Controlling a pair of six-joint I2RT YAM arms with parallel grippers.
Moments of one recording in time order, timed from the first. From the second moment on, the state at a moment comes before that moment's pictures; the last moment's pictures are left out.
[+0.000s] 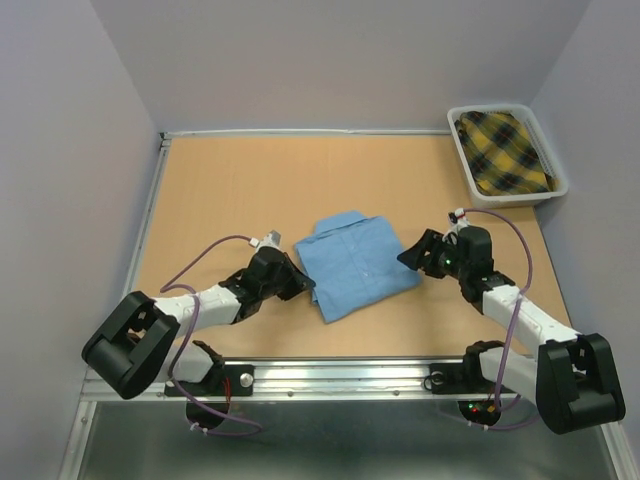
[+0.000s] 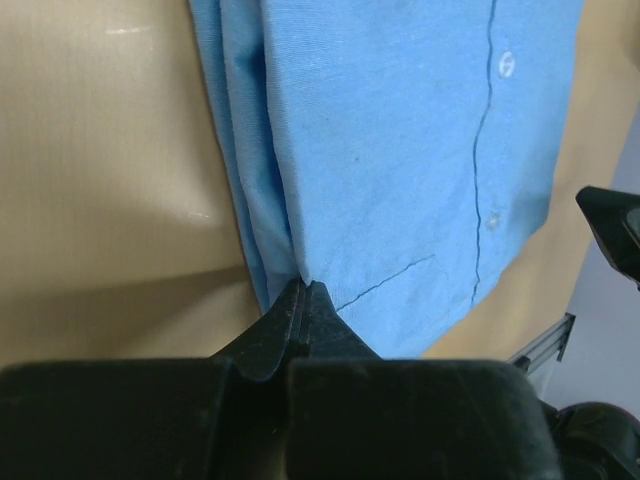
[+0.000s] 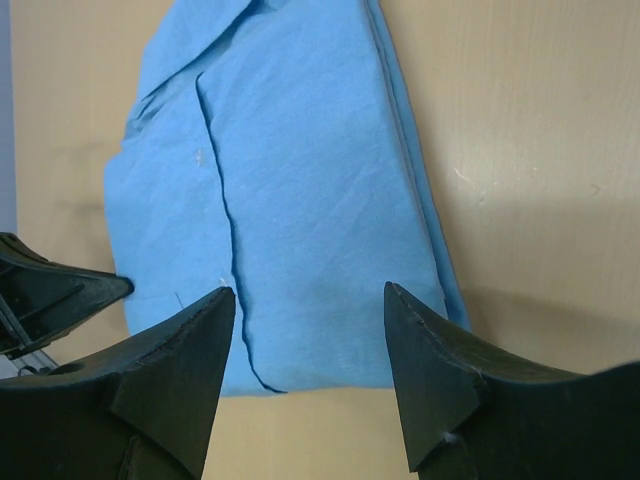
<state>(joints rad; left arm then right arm) -0.68 1.30 0.39 0.23 0.04 -1.09 0.18 1.07 0.39 0.11 -0.39 0.60</state>
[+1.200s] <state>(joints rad) -0.44 1.27 0.19 0.40 0.29 -1.06 0.42 1.64 0.09 1.22 -0.47 1.10</state>
